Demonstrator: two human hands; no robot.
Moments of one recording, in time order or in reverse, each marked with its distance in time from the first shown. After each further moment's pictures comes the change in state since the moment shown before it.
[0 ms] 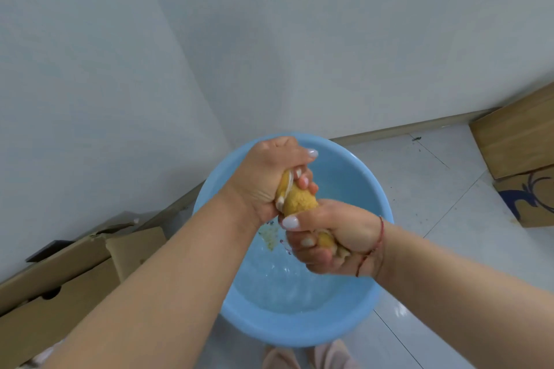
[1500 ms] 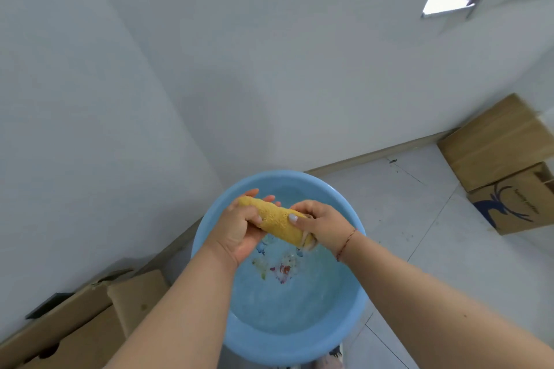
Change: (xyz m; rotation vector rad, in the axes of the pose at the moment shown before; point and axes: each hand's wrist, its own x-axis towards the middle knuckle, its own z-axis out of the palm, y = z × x) left_hand -0.003 -0.021 -0.033 -0.281 0.268 -0.143; right_hand 0.009 -0.004 -0.041 -0.523 0.665 -0.343
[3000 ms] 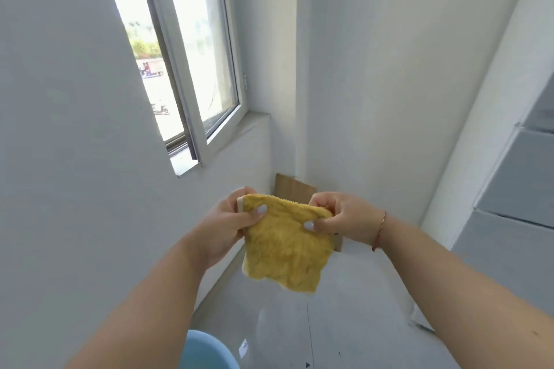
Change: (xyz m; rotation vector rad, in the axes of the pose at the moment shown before) left_hand -0.181 -0.029 0.328 1.008 -1.216 0.218; right_hand -0.374 -0.079 -0.204 -0.092 0.665 -0.351
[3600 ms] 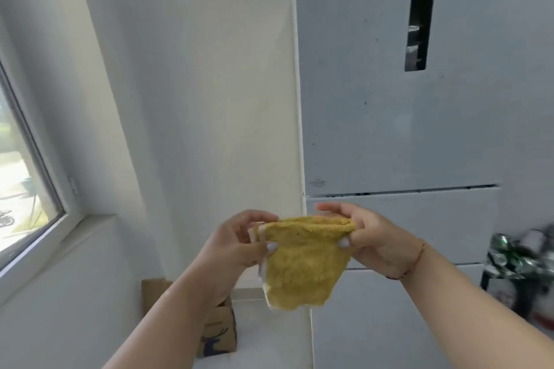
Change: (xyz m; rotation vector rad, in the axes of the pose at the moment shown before) left_hand 0.149 0.090 0.345 0.046 -0.406 0.167; right_hand -0.252 0.041 -0.291 0.505 0.405 -0.128
